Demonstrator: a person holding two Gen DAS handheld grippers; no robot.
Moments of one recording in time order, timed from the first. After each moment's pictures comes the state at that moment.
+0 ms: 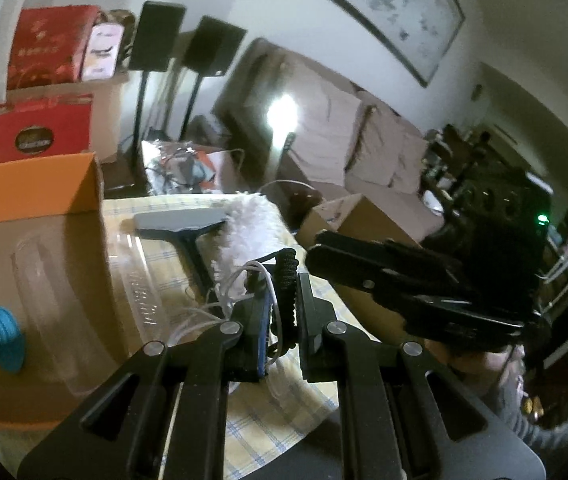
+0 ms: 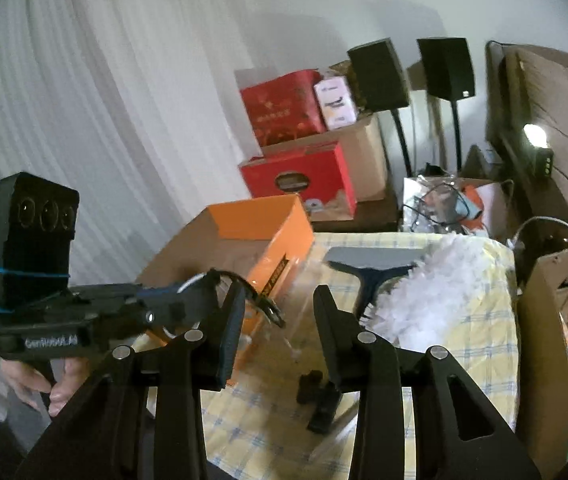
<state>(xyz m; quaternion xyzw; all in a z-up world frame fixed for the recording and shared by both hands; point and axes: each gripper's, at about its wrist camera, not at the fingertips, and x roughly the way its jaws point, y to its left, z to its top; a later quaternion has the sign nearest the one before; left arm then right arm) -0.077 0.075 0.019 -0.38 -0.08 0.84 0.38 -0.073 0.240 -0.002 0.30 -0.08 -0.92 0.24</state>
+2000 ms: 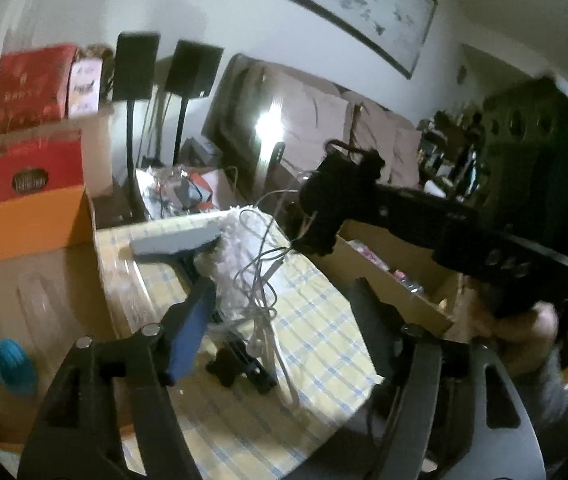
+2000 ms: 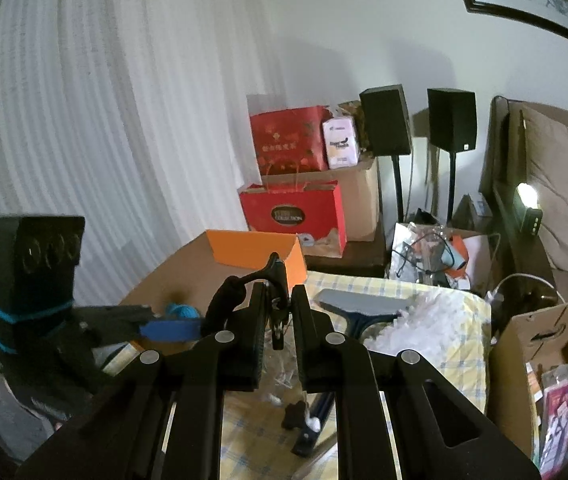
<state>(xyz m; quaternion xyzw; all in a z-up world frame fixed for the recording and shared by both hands) -0.059 0.095 0.017 -0.32 -0.02 0.87 0.38 -0.064 0.226 0.032 0.25 -0.04 -0.94 0.23</state>
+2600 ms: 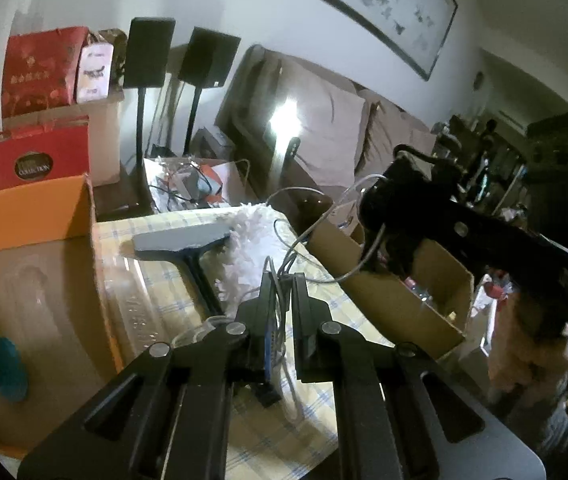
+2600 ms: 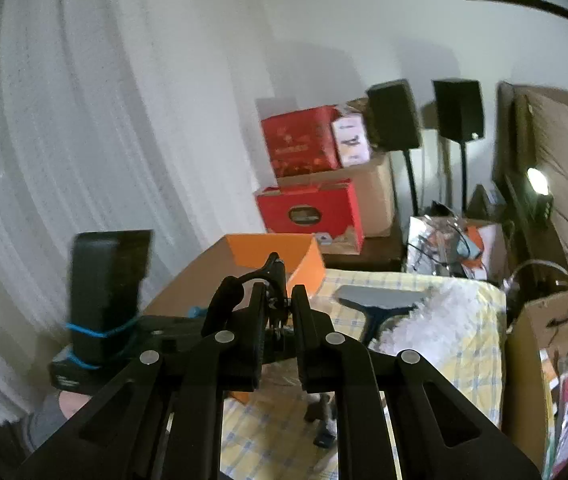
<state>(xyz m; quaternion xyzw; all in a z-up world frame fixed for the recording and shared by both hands) -0.082 0.100 0.010 -0.35 -0.05 0.86 0.36 -0.054 0.242 0.034 0.25 -0.10 -0.93 0.24</state>
